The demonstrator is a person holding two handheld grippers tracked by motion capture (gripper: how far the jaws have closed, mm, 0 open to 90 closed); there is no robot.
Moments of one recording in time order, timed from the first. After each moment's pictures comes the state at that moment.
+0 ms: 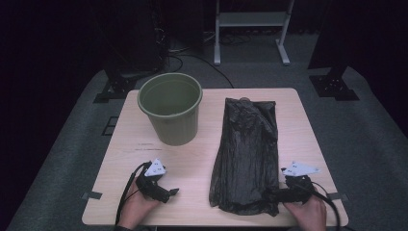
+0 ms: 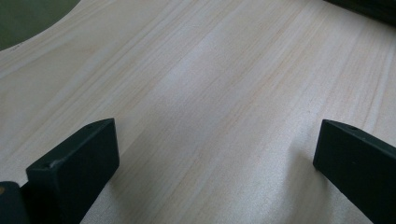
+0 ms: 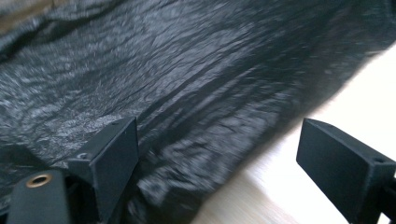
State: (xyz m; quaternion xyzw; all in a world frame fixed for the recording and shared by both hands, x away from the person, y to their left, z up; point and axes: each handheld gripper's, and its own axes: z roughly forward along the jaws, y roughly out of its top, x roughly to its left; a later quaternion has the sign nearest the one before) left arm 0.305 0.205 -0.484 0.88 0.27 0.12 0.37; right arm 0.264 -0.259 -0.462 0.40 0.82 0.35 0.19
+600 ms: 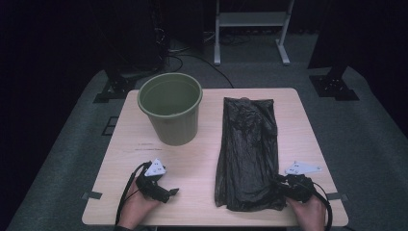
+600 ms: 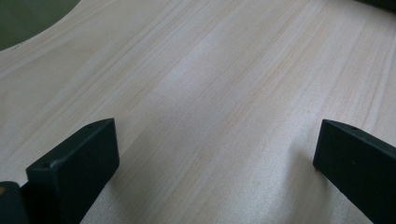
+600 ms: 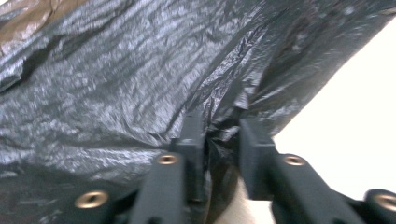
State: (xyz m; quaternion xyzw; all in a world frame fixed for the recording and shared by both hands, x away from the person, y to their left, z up) left arm 0.305 0.205 -0.484 0.88 0.27 0.12 0.37; right arm 0.268 -0.270 -0.470 0.42 0.81 0.37 0.16
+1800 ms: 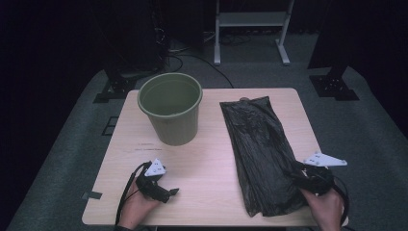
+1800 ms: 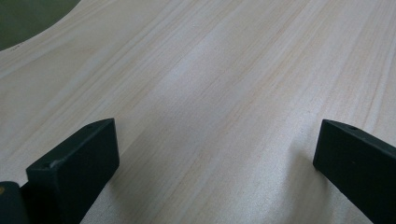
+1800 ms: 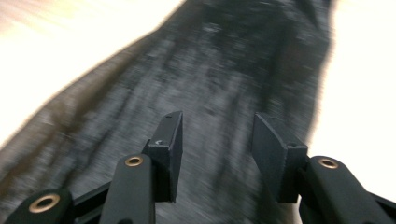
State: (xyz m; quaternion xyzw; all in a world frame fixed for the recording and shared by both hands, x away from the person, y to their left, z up) left arm 0.305 0.205 -0.484 0.88 0.27 0.12 0.37; right arm 0.267 -0.296 -0.425 0.44 0.78 0.38 0.22
